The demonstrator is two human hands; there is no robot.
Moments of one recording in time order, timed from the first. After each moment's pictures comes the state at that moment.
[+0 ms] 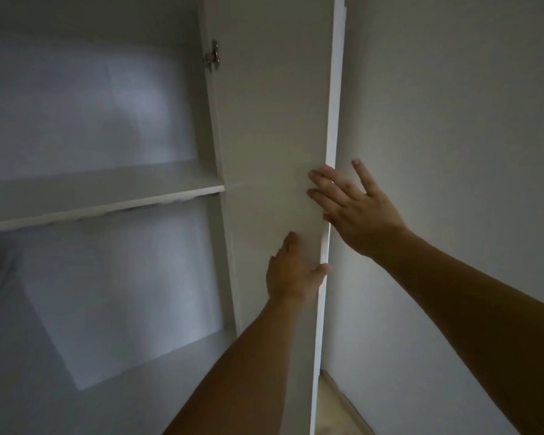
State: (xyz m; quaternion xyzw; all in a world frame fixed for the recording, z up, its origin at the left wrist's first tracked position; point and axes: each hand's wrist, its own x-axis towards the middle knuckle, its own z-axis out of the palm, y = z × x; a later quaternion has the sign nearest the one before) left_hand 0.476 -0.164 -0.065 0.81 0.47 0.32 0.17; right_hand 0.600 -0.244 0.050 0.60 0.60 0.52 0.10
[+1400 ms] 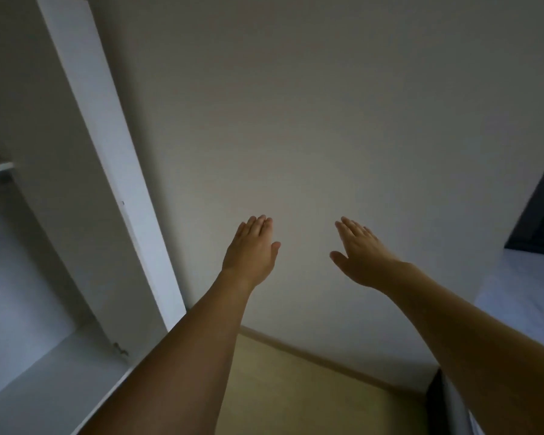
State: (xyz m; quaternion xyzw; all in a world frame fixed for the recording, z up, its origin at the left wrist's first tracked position) left_hand 0.438 -0.632 -0.076 0.98 0.09 0.18 0.03; right_hand 0.518 -0.851 -0.056 0.94 0.34 0.04 -0.08
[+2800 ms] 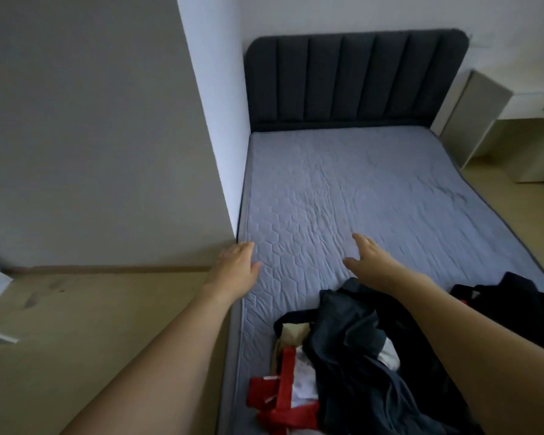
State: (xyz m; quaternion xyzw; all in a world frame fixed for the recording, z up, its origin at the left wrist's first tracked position) left_hand 0.493 -1.363 -0.285 0.99 -0.03 -0.06 0.16; right_hand 0.514 -1.645 -0.261 0.96 0.01 -0.18 -0.22
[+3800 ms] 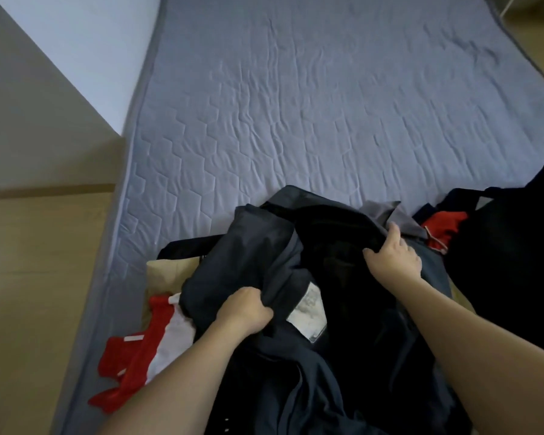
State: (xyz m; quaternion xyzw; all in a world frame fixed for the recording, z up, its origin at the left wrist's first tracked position) left_hand 0.502 -1.699 -0.730 0.89 0.14 -0.38 0.23; right_hand 0.572 -1.966 -0.729 0.94 -0.21 -0.20 -0.19
